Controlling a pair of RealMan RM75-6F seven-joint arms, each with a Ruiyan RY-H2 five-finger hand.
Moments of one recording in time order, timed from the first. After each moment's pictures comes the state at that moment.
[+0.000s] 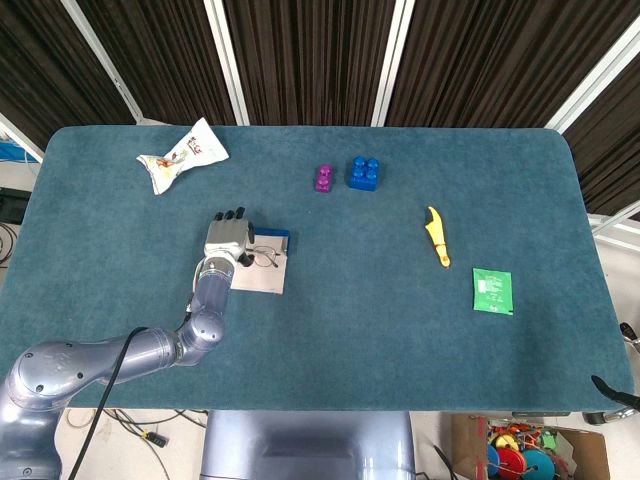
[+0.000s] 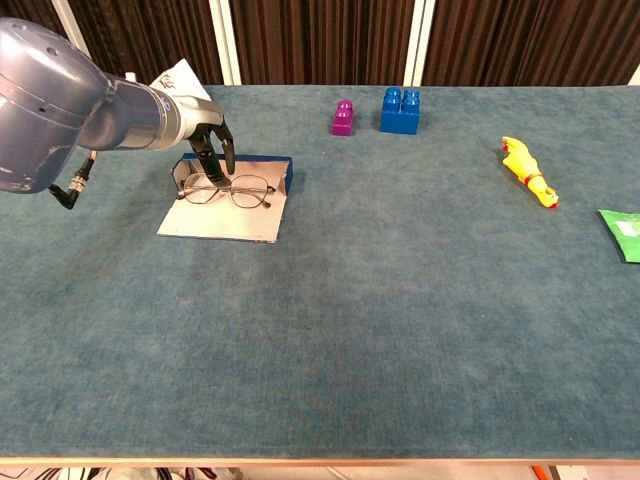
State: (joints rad) left arm -1.23 -1.71 -0.26 -1.12 -0.02 0.82 0.84; right arm -0.07 -1.00 0.13 -1.76 -1.25 1.48 0.13
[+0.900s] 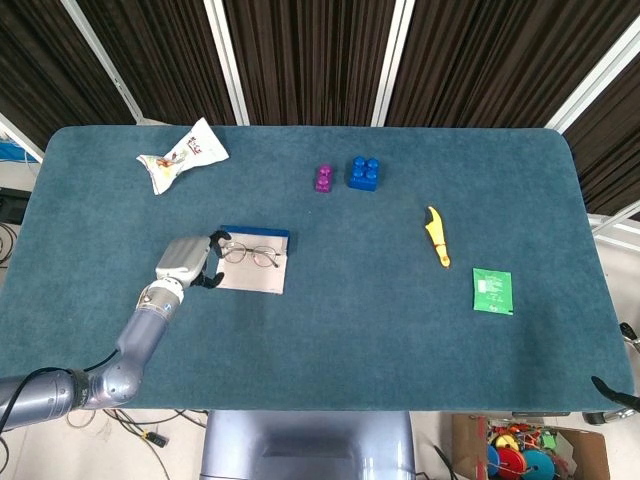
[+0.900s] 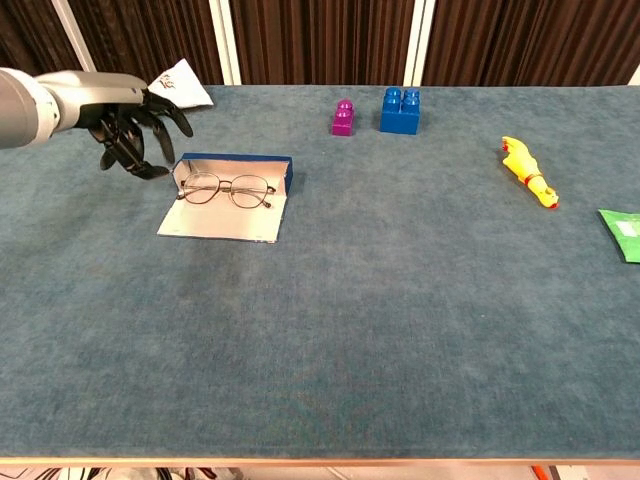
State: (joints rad) left arm -0.90 -1.37 -0.19 -1.65 0.53 0.88 0.39; right arm -0.07 -1.00 0.13 -1.76 -1.25 1.48 0.11
